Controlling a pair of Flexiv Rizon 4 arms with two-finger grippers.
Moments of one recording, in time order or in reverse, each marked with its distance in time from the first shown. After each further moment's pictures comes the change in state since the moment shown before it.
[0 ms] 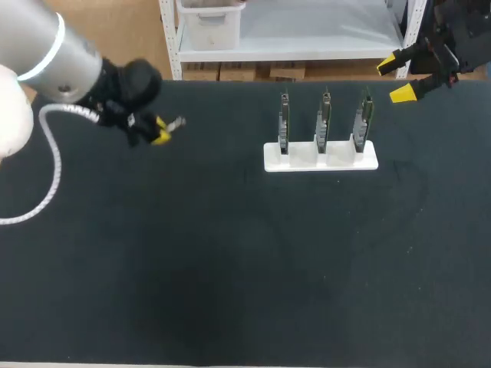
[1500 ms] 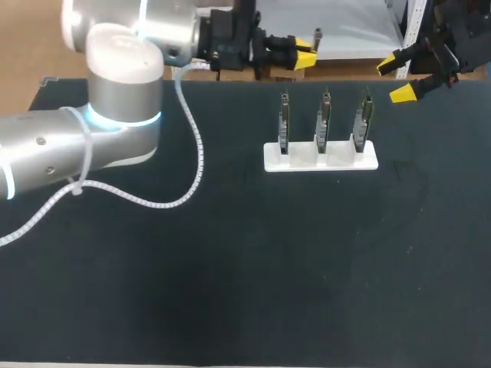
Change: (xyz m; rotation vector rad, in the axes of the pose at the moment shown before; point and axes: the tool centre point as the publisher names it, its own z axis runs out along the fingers) left arm -0.281 -0.011 0.061 0.312 -0.817 0.096; right arm 0.000 0.000 0.000 0.000 0.000 0.000
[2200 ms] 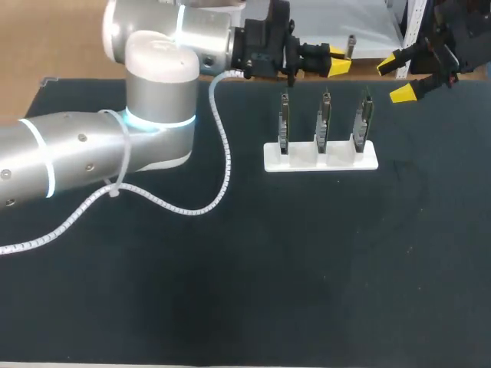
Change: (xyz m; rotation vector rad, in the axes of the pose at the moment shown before) left arm -0.005 -0.011 0.052 0.051 -0.056 -0.023; right arm 0.000 0.000 0.000 0.000 0.000 0.000
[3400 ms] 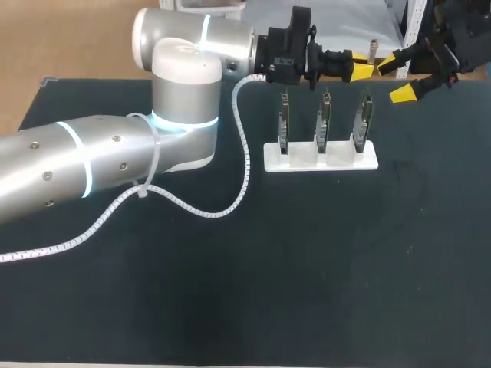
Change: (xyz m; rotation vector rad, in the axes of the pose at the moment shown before) left arm 0.003 0.001 0.037 0.052 -0.051 -0.087; right arm 0.000 0.000 0.000 0.000 0.000 0.000
